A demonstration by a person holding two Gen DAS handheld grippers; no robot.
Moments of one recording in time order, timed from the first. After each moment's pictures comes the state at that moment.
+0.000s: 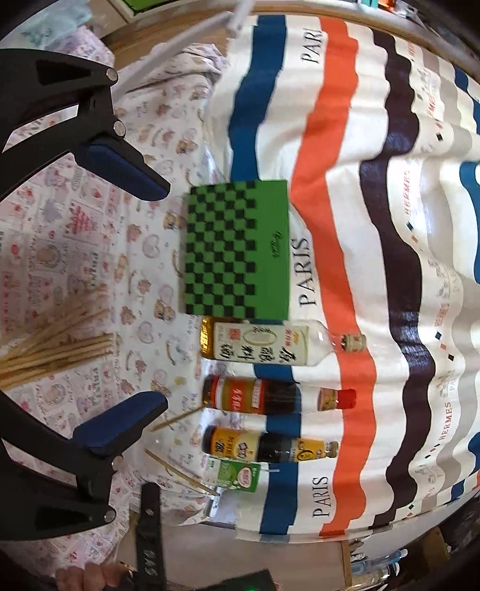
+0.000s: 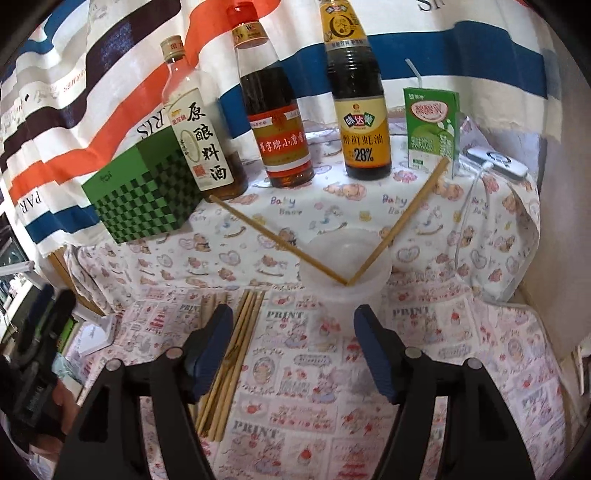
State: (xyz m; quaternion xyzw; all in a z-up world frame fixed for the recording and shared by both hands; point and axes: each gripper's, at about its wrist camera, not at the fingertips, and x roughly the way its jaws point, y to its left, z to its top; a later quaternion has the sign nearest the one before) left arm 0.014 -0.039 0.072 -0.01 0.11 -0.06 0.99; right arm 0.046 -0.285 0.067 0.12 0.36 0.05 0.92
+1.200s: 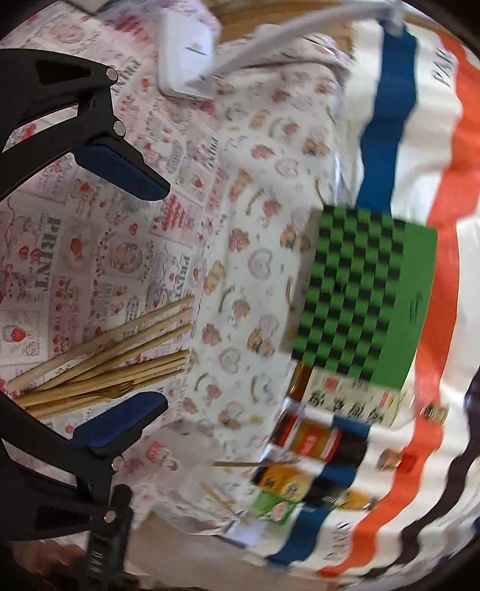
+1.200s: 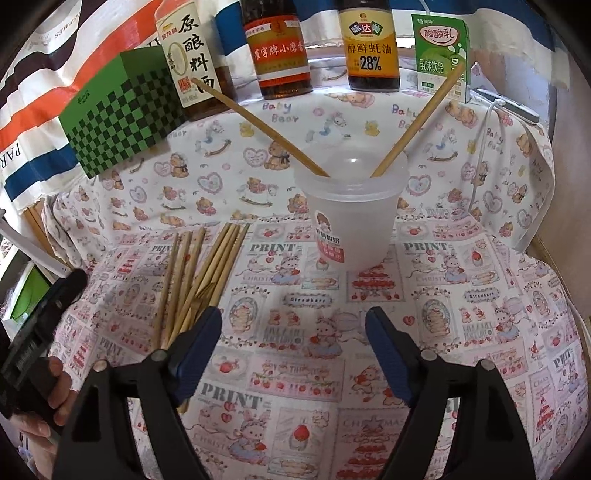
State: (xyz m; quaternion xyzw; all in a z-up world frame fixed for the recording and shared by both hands) left arm 0.051 -0.001 -0.009 -0.12 0.24 -0.06 0.96; right arm 0.050 -0.259 -0.008 0.08 0.42 0.04 0.90
